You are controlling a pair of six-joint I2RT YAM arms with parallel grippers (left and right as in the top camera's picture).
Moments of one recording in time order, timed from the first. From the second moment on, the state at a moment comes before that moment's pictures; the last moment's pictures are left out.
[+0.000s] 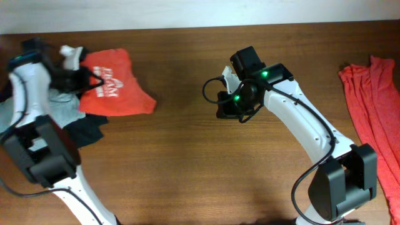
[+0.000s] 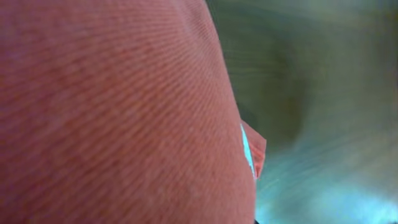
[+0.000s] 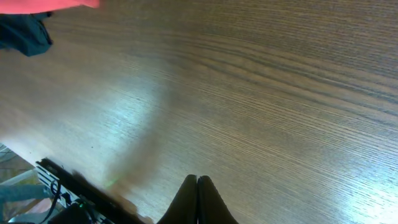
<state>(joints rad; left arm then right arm) 0.41 2.23 1.98 -1.16 0.68 0.36 0.38 1.80 1.54 -1.06 -0.44 0.29</state>
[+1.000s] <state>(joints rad) 0.99 2.20 1.99 -1.25 0.77 0.31 0.38 1.80 1.54 -1.05 -0.42 0.29</state>
